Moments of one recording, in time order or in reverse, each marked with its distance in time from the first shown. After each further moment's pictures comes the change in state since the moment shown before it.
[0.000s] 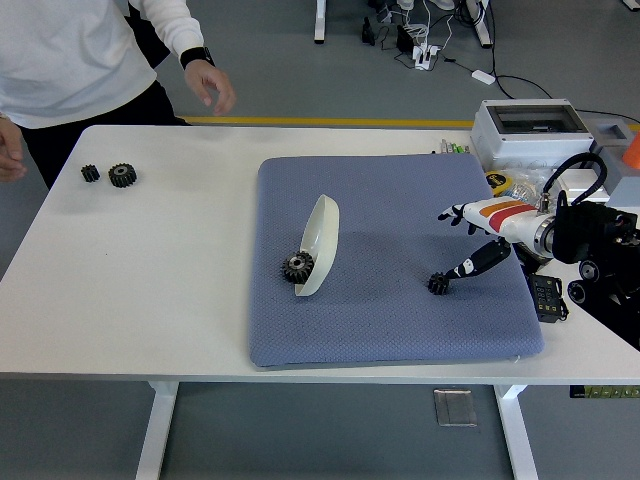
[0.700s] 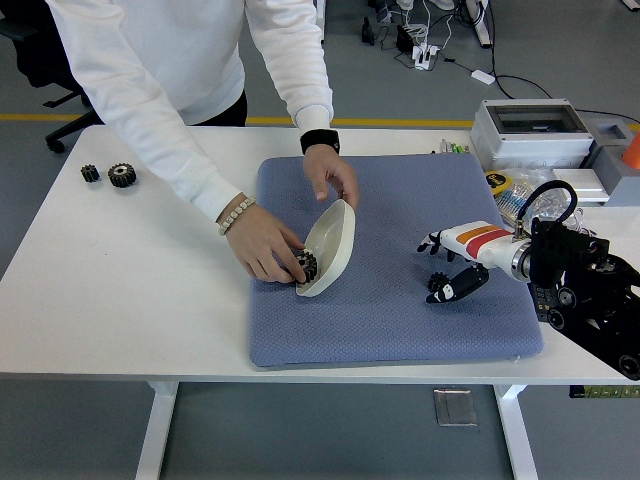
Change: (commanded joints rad) left arm 0.002 0.004 0.021 0.000 -0.011 -0.006 0.002; right arm -0.020 0.047 -0.091 -0.015 0.017 -0.083 0.022
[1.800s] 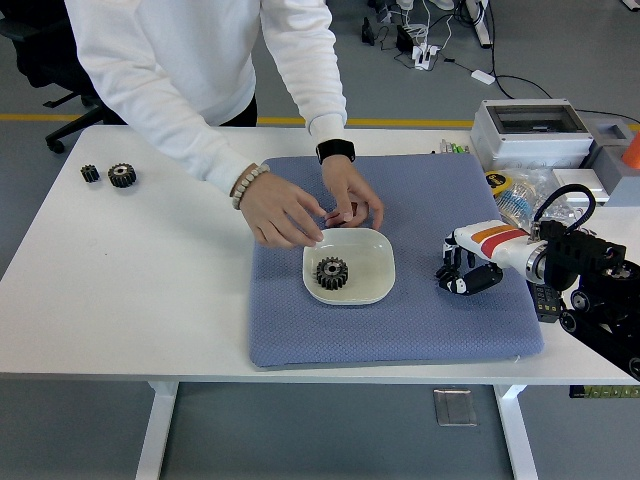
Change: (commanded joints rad) left arm -0.008 0.006 0.009 0.000 0.001 -0.004 0.002; right arm -0.014 -0.028 0.016 -0.017 0.010 -0.044 0.027
